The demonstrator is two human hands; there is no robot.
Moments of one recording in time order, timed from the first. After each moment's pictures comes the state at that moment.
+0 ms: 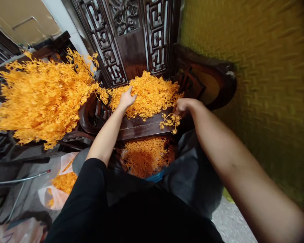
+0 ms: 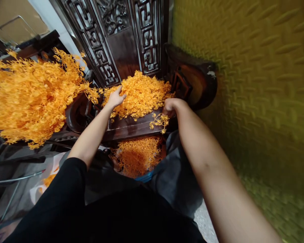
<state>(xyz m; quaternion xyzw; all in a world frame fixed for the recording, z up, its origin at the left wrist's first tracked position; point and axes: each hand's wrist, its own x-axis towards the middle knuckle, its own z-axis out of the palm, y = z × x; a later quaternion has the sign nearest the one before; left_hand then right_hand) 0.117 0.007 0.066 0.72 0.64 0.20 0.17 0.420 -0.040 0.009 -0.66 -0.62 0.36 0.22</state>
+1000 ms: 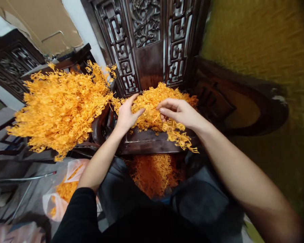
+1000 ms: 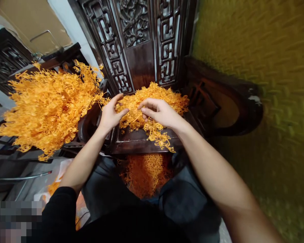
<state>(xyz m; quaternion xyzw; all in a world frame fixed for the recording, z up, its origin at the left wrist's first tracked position) 0.059 -0.045 0.111 0.77 0.48 0.40 0.10 0.314 -0.062 0.104 -0.31 -0.72 0.47 0.41</state>
